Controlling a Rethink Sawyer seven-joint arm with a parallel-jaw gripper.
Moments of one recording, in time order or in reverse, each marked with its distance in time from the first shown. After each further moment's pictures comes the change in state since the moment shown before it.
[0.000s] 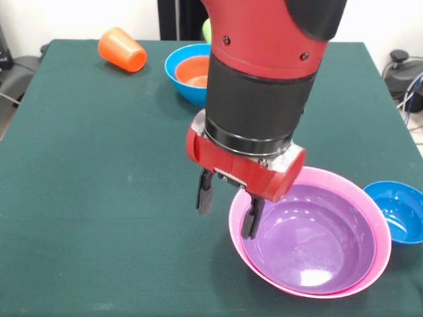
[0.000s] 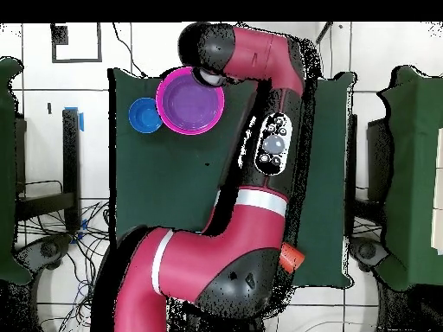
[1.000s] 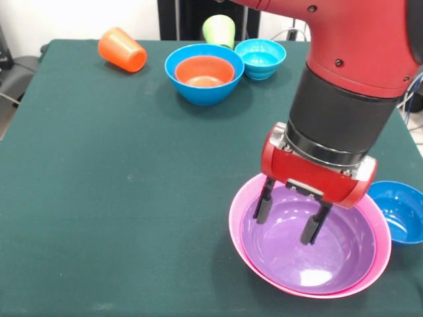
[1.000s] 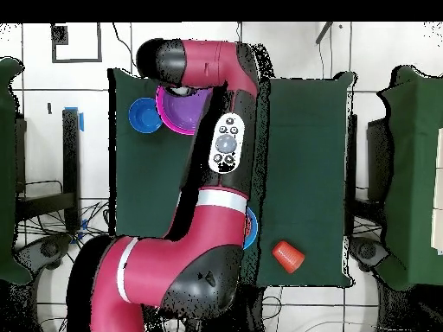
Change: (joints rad) arm 0.105 0.011 -0.013 0.031 -0.076 -0.081 -0.003
